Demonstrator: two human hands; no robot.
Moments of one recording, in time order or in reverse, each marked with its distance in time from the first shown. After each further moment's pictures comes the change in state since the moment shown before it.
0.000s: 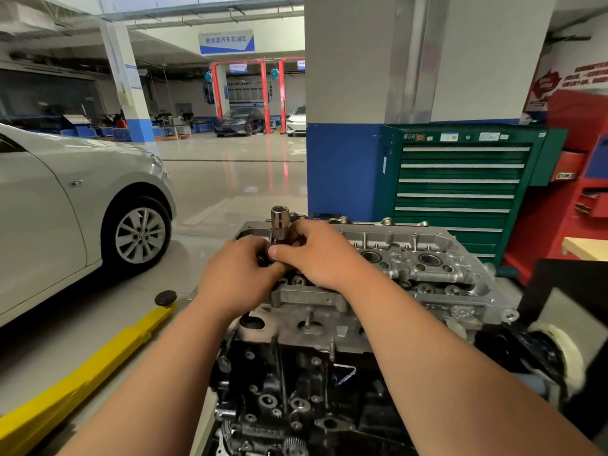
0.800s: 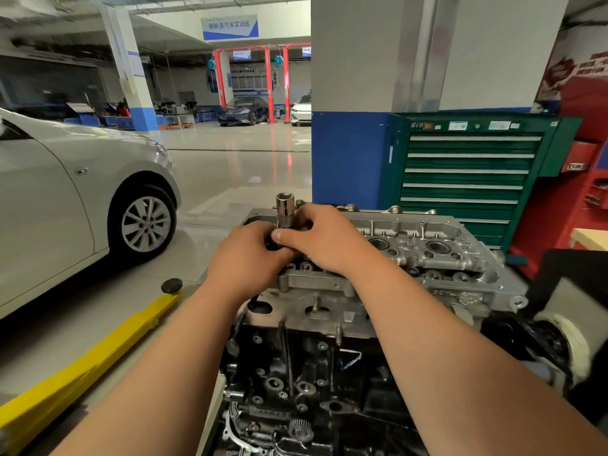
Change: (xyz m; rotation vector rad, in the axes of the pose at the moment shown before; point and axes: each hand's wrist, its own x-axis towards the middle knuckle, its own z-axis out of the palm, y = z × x) left_hand -0.002 0.003 -0.003 -0.062 -0.035 -0.037; right_hand 0.002 0.000 0.002 -0.066 0.031 0.001
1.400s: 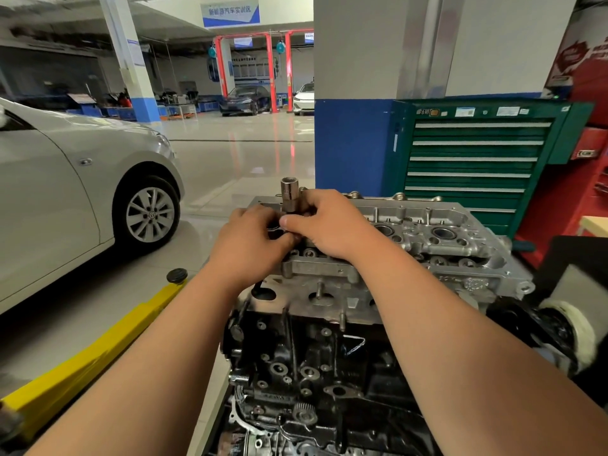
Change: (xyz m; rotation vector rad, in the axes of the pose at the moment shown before) left_hand 0.000 -0.004 -0.001 0.007 -0.018 0.062; right_hand 0.001 0.001 -0.002 0.031 -0.011 -0.013
